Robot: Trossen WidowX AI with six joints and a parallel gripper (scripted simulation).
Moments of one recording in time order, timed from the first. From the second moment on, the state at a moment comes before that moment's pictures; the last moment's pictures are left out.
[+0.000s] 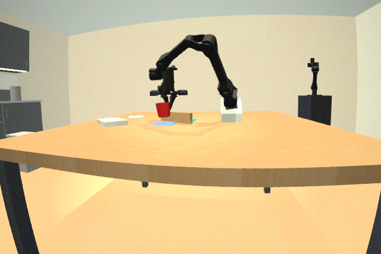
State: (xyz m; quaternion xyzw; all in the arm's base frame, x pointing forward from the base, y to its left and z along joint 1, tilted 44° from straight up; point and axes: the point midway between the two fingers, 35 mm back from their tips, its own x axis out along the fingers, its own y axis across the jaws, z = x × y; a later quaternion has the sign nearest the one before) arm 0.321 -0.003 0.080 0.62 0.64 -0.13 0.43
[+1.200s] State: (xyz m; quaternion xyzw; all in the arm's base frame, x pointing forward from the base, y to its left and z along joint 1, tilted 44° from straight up) arm 0.312 -0.033 0.110 0.62 0.64 -0.13 0.43
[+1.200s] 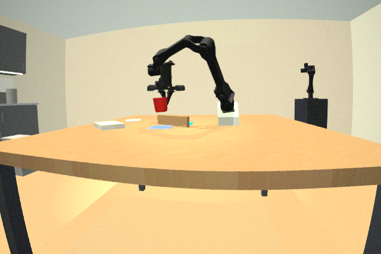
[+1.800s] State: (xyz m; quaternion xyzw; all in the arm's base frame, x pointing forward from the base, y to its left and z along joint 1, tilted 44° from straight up) arm 0.283 -0.060 0.082 0.62 0.64 -0.13 0.43
